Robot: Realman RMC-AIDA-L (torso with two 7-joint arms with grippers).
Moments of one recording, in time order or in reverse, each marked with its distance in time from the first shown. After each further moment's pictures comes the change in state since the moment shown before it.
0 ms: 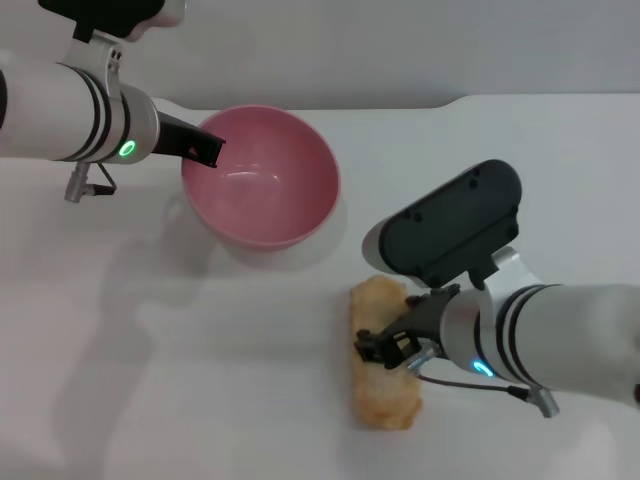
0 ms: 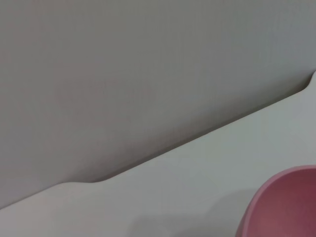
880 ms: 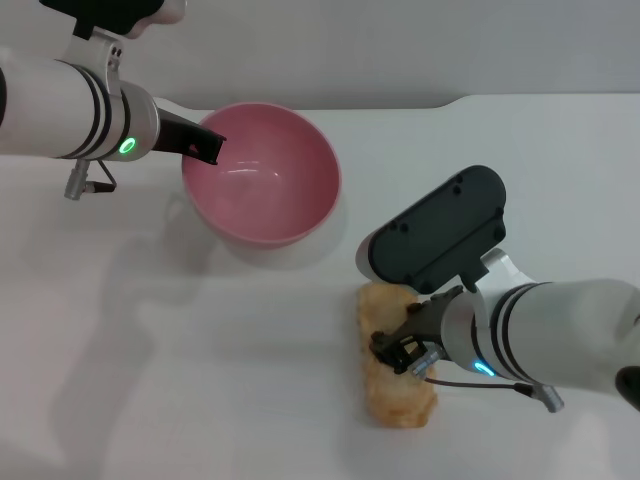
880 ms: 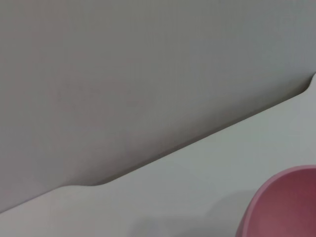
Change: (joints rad) left arm -0.002 0.001 0.000 0.004 0.000 0.001 0.000; right arm 0.046 0.000 -0.006 0.040 0.000 0.038 -0.033
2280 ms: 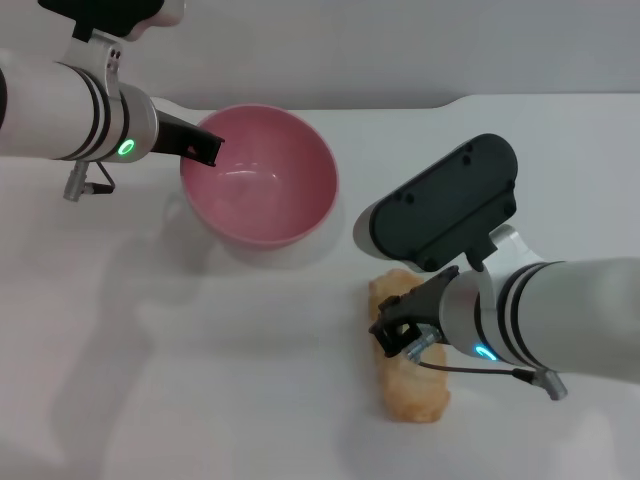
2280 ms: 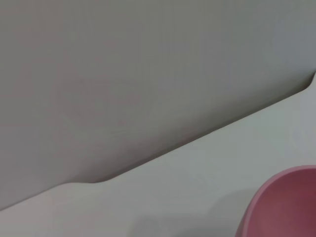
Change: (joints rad) left arm -0.001 0.002 0.000 -0.011 0.000 0.005 0.002; right arm -0.016 -0.002 0.026 -0.122 0.001 0.059 -0.007
